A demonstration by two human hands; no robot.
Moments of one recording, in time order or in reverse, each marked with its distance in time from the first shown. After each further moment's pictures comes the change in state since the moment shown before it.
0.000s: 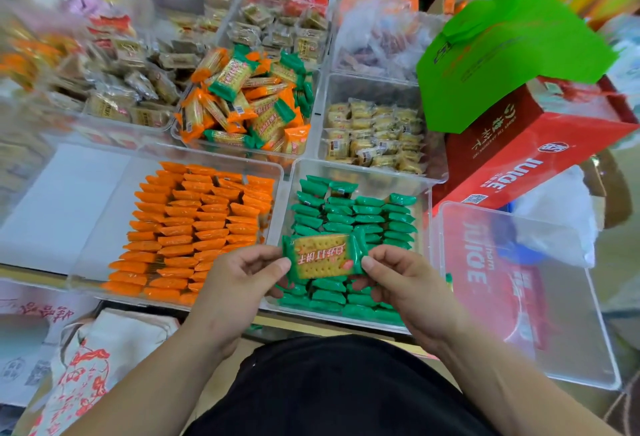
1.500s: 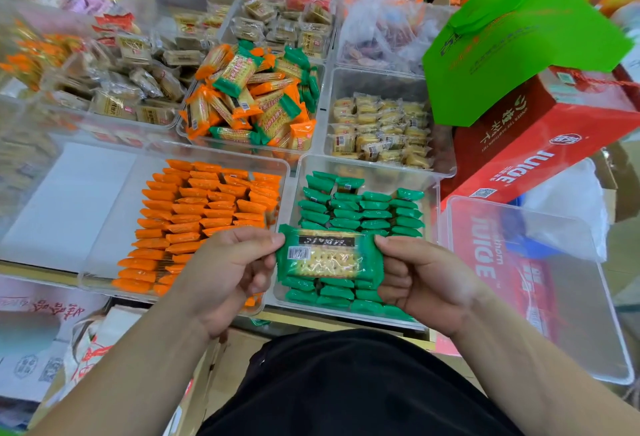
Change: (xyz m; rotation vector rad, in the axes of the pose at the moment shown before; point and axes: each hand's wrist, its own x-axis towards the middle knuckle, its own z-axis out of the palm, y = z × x) left_hand 0.009 0.030 -0.024 -0.278 -0.178 -0.162; right_hand 0.002 -0.034 0.004 0.478 -0.149 0.294
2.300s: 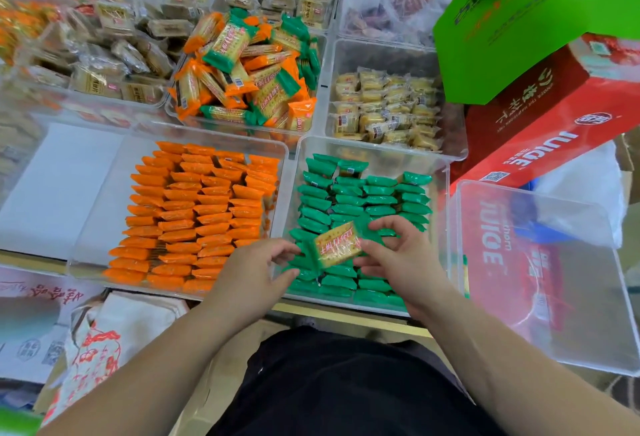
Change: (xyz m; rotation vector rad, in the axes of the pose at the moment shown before) left_hand 0.053 -0.076 -0.020 1.037 0.007 0.430; right_hand 0.052 0.039 -0.023 -0.447 0.407 -0.215
